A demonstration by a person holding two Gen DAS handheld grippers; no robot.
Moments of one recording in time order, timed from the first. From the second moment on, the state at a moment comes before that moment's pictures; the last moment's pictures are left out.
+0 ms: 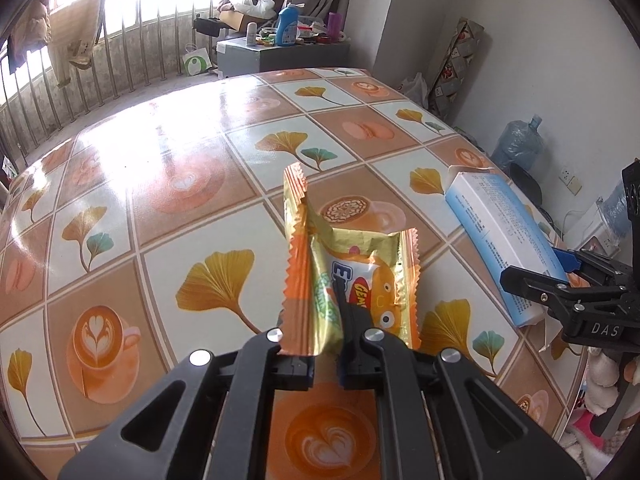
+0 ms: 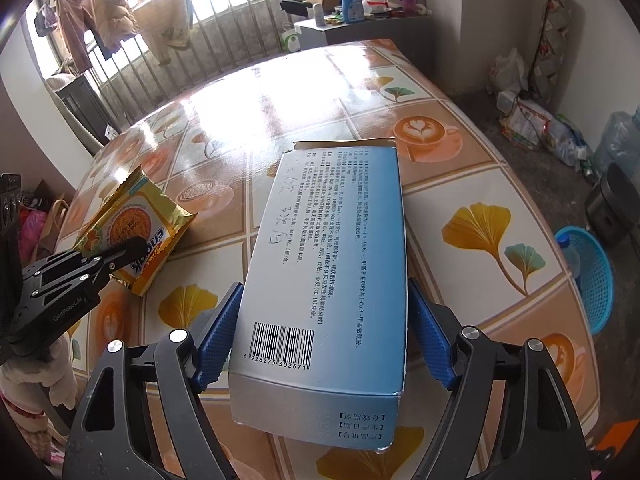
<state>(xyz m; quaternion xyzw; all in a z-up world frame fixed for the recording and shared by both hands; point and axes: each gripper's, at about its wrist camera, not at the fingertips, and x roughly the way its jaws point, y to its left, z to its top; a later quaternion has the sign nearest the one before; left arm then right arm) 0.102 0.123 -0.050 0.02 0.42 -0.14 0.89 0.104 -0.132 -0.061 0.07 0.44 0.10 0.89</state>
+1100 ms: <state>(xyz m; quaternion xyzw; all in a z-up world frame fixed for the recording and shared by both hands) 0.092 0.126 0.011 0.00 0.37 -0.15 0.92 0.098 -0.164 -0.039 0.18 0.41 0.16 0.88</state>
